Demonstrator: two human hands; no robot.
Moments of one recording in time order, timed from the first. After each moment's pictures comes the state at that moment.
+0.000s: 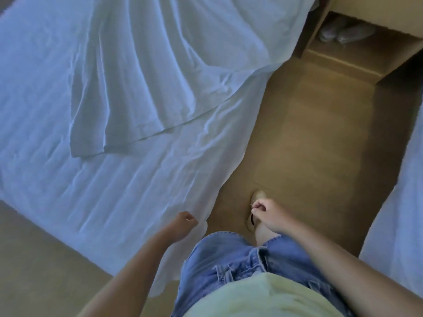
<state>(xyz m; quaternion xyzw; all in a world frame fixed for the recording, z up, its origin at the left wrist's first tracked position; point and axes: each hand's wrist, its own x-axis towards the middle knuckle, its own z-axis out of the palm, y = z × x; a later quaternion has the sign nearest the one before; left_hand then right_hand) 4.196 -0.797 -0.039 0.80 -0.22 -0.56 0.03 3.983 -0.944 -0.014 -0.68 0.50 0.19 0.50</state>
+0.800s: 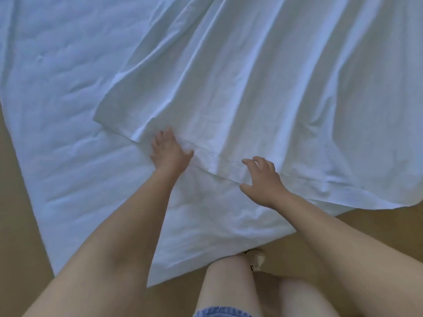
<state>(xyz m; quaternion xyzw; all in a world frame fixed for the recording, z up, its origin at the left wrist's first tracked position) 4.482 -0.959 -0.141 0.95 0.11 -0.26 0.13 4.365 -1.148 -0.095 -0.89 0.14 0.36 0.25</state>
